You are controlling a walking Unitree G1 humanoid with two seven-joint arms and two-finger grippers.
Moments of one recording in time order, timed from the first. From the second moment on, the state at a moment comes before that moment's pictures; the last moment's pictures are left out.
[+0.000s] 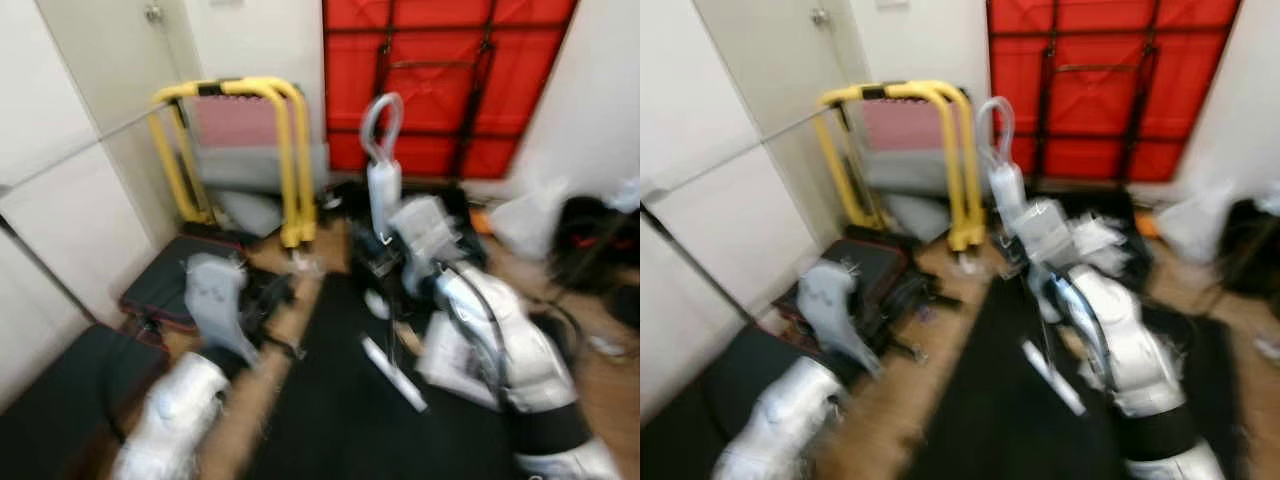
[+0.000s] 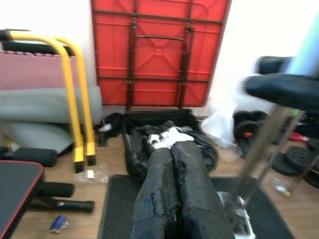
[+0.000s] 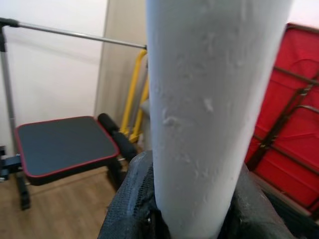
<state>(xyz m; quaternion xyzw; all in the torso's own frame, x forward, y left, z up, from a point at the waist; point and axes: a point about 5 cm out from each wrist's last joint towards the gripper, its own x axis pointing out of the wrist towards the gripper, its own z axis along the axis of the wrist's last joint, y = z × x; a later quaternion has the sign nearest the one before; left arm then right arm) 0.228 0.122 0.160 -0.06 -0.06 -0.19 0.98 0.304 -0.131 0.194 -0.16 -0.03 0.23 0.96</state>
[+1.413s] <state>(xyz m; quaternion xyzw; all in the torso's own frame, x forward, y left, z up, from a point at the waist) 0.231 0.124 0.157 -0.08 -0.05 -0.17 0.98 0.321 -0.128 0.206 0.10 -0.08 0.17 0.98</state>
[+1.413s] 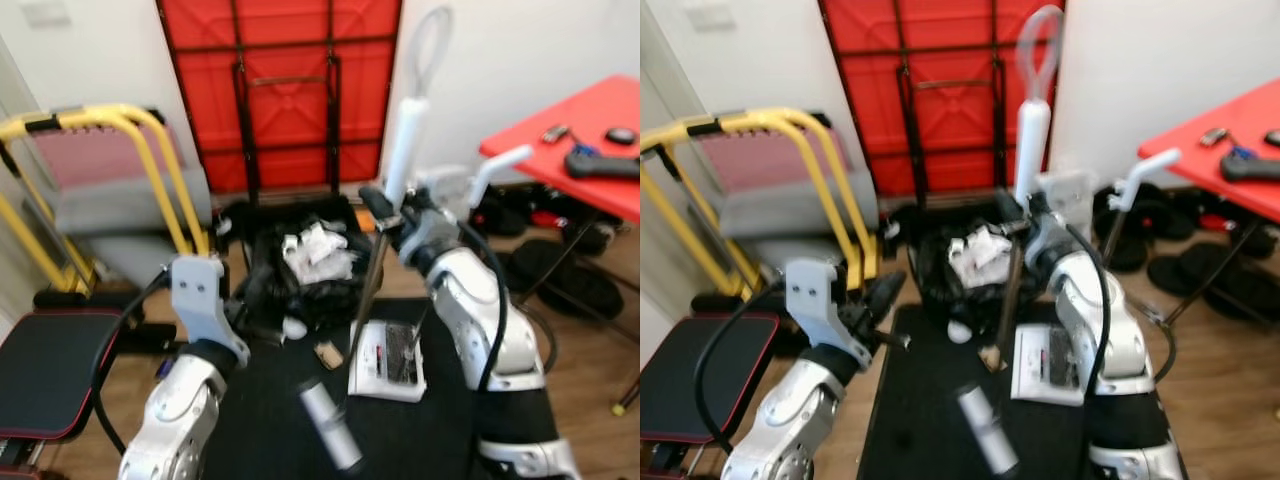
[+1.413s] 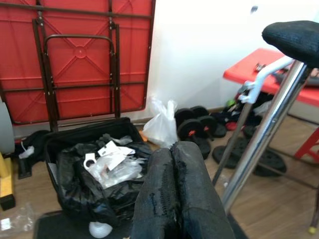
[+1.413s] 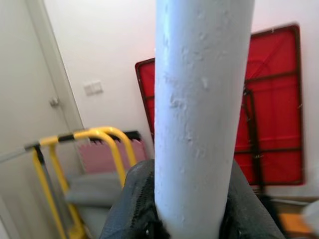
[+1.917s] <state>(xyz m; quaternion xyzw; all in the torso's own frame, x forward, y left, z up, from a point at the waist) 0.230 0.126 0.161 -0.08 -0.06 -0.17 0.98 0.341 -0.129 0.217 0.09 -0.12 0.14 0.98</state>
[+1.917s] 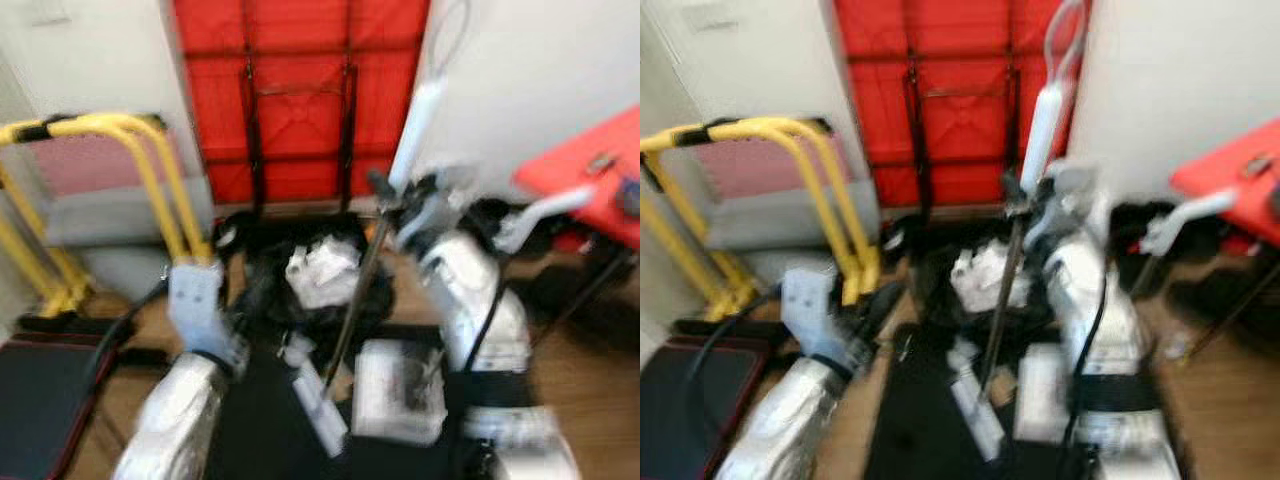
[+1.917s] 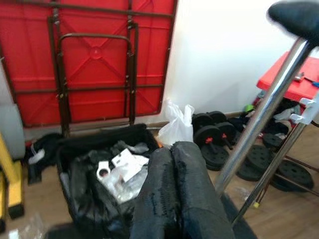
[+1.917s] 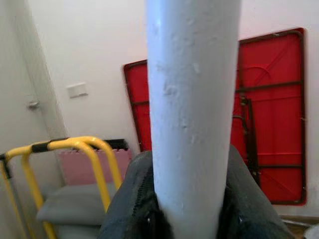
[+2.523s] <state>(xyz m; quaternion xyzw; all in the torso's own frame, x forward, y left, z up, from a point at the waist) 0.200 0.119 0.176 -0.06 -0.05 -0.21 0.97 0.368 -0.167 0.196 0.12 -0.08 0.01 0.99</state>
